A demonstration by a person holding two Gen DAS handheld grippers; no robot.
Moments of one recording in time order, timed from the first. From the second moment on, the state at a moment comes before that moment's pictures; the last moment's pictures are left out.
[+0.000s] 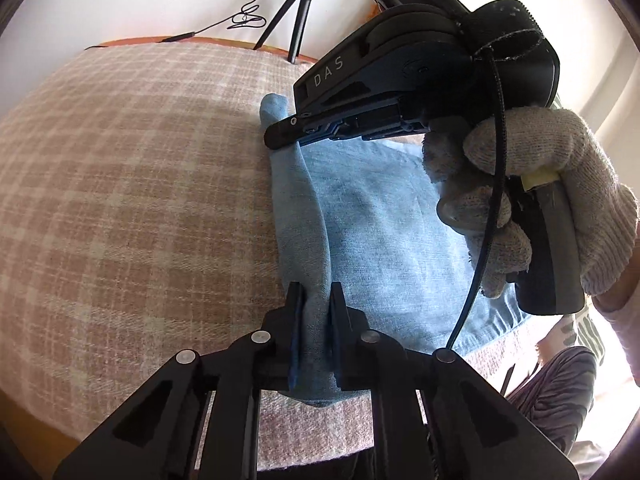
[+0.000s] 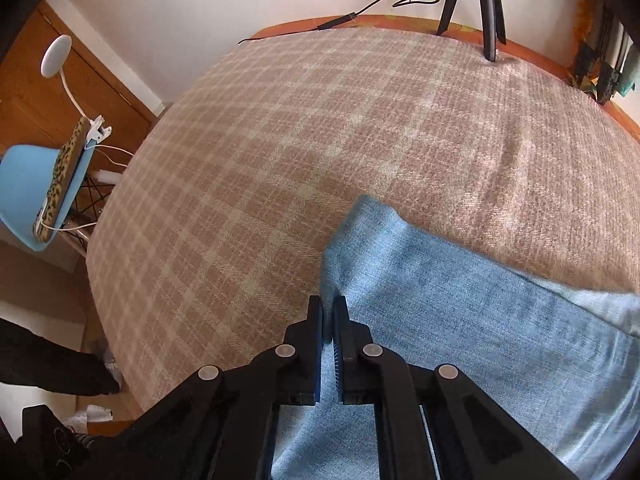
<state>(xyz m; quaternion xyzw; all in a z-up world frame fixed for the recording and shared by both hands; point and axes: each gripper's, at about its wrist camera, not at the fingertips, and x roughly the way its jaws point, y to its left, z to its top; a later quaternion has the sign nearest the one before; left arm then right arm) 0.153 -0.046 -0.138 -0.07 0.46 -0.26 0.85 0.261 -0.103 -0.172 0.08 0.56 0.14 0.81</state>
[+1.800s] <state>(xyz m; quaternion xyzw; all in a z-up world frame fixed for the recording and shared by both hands) 0.079 -0.393 -0.075 0.07 0.40 -0.57 0.71 0.045 -0.536 -0.158 0.45 0.33 0.03 0.83</state>
